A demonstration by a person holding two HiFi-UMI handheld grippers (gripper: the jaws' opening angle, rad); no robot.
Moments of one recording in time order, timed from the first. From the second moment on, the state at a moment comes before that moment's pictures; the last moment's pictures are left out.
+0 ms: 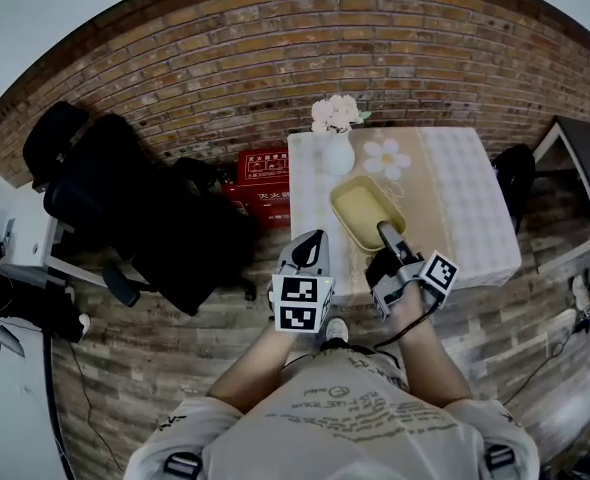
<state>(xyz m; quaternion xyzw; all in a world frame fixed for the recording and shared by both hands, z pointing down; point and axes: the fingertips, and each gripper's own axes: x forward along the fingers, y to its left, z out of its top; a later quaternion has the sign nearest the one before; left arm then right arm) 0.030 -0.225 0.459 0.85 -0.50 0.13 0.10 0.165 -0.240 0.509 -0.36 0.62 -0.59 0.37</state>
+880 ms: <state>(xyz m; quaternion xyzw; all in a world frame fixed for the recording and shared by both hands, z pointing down) 0.010 -0.333 0.492 0.82 -0.54 0.16 0.12 0.132 -0.358 0.589 -0.31 0.64 -0.64 0.29</state>
